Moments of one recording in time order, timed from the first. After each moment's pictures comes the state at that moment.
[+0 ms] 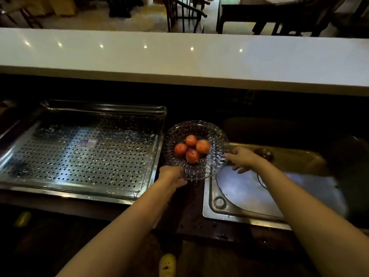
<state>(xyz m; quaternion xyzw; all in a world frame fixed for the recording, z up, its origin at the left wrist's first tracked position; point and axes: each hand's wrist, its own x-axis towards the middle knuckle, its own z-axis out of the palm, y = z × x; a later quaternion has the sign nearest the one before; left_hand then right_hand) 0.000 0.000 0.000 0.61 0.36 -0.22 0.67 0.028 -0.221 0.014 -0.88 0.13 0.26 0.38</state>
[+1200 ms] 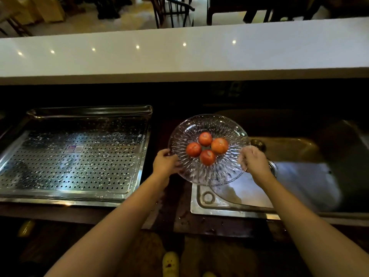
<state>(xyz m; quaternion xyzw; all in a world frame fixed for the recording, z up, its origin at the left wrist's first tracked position) 0.015 -0.002 -0.012 0.67 0.27 -0.13 0.68 -0.010 -0.250 -0.038 -0.74 0.18 -0.01 0.65</state>
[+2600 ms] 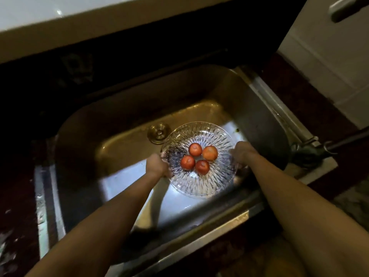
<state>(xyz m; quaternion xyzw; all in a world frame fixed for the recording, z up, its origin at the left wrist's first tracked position) 0.074 -0.323 -0.167 0.87 0.00 -0.34 0.35 -0.054 -0.551 -0.135 -0.81 0.47 0.20 0.28</state>
